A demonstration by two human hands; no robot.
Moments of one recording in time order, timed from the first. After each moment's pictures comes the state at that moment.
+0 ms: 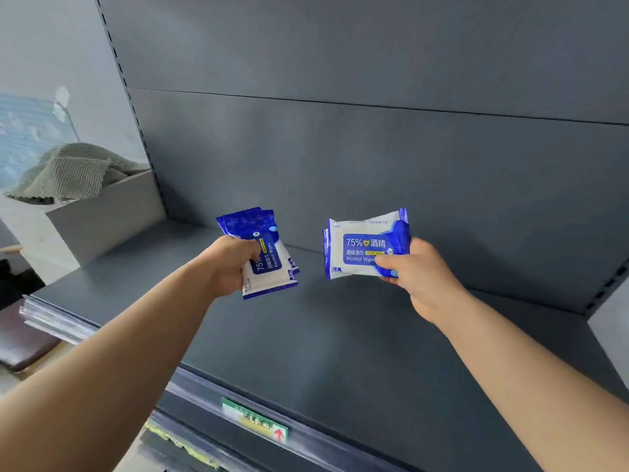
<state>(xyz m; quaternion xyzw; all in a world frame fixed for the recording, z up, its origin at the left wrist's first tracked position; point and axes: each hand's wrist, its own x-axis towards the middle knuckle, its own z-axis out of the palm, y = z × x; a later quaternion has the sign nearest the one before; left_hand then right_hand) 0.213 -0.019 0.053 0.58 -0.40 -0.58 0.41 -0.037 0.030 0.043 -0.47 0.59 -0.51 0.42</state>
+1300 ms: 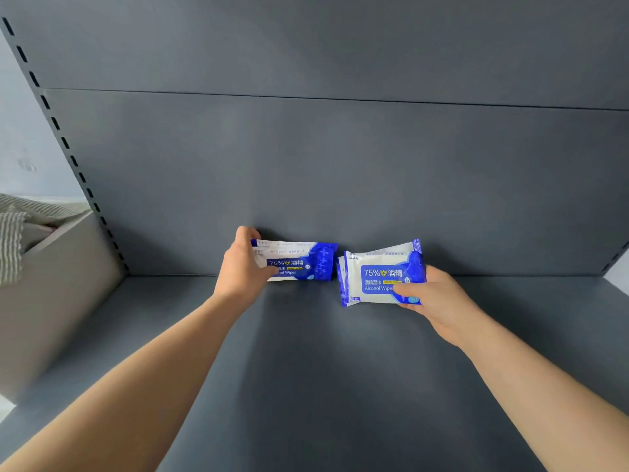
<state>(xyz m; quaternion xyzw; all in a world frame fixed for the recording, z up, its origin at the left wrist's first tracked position) 0.296 -0.203 -0.017 0.50 -0.74 -0.28 0.36 0.059 -0.037 -0.006 -0.32 0.67 -0.55 0.38</state>
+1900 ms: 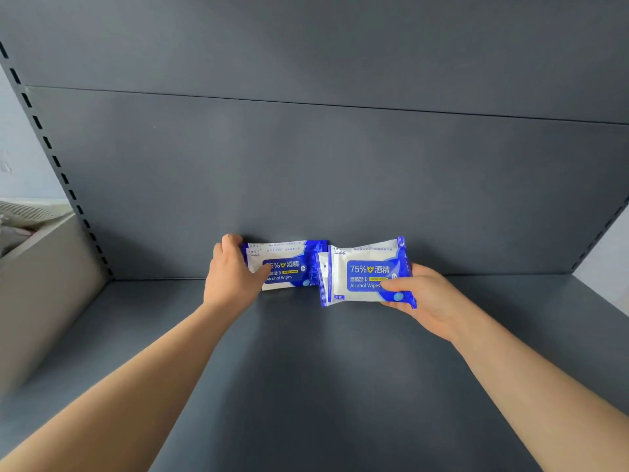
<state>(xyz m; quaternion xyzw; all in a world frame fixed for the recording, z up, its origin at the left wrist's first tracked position) 0.298 -0.198 -0.021 0.55 -0.72 -0.24 0.35 0.063 -0.033 0.007 -0.31 0.62 -0.56 0.45</state>
